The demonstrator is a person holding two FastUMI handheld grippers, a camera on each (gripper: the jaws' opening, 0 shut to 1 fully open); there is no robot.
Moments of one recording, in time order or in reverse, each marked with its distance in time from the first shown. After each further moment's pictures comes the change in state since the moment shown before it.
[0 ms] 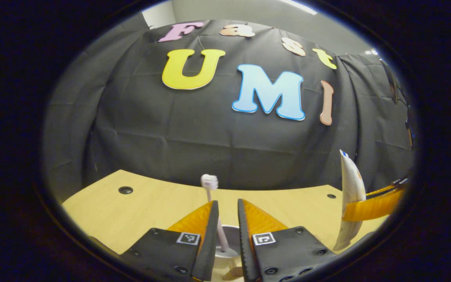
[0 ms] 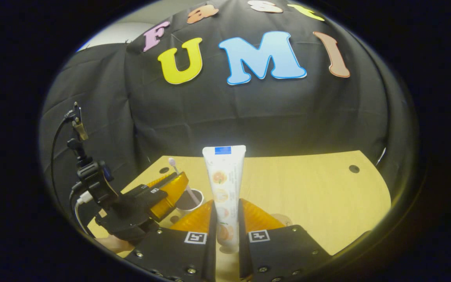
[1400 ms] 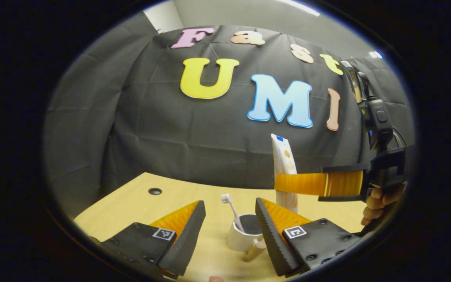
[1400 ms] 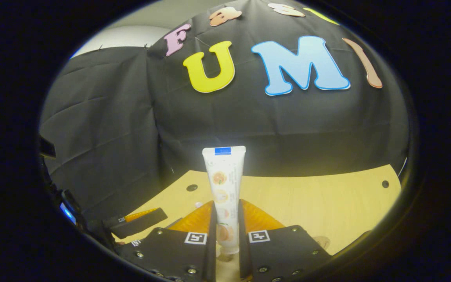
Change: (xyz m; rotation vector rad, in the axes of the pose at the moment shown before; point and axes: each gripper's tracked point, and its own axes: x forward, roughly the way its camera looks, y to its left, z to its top) left arm -0.096 0.052 0.042 -0.016 -0.023 0.083; right arm 0.073 0.092 0.055 -0.042 -0.108 0.178
